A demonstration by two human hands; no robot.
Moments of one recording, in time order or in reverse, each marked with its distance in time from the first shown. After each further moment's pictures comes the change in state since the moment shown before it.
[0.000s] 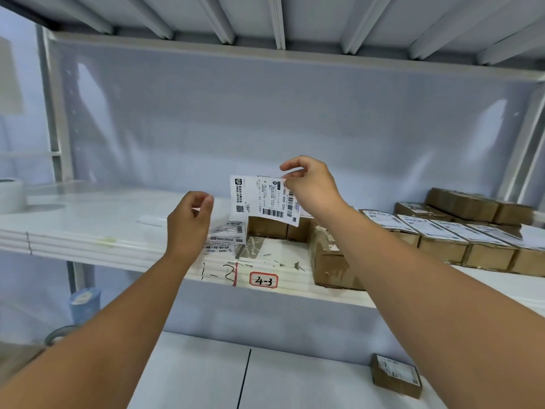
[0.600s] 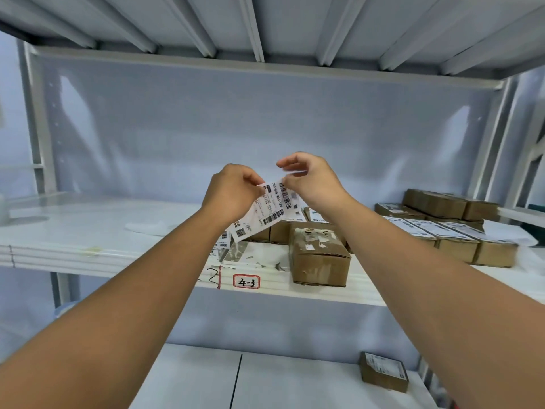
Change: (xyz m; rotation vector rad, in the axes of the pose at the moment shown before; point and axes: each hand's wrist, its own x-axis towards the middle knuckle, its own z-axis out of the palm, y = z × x) left_hand -0.009 0.124 0.030 0.171 -0.366 0.031; right_hand -0.010 -0.007 -0.043 -0.007 -0.016 -0.088
